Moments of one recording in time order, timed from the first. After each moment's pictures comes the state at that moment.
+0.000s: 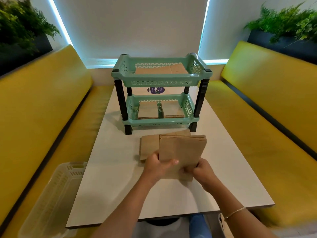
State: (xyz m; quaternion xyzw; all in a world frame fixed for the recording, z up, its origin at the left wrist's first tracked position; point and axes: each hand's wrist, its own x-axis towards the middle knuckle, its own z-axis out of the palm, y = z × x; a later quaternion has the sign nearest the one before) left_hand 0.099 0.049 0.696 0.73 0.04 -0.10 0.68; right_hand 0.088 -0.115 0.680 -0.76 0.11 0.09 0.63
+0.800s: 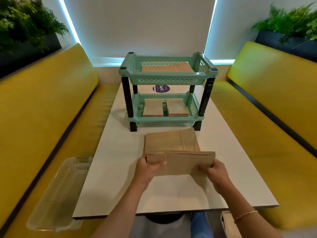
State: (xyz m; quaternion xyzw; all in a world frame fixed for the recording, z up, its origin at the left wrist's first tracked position) left_hand 0.091 0.080 0.672 0.67 0.11 -0.04 0.73; right_hand 0.077 -0.139 0.669 -0.73 0.16 0.02 0.67
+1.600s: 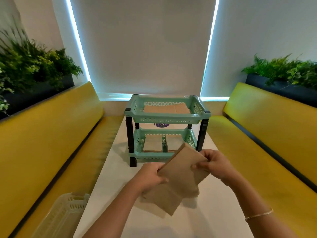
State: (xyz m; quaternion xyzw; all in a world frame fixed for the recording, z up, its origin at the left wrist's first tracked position) left_hand 0.128 0.081 0.784 0.91 -0.11 -0.11 0.39; right_hand 0.129 -0.139 0.810 -0.81 -0.02 0.04 0.59
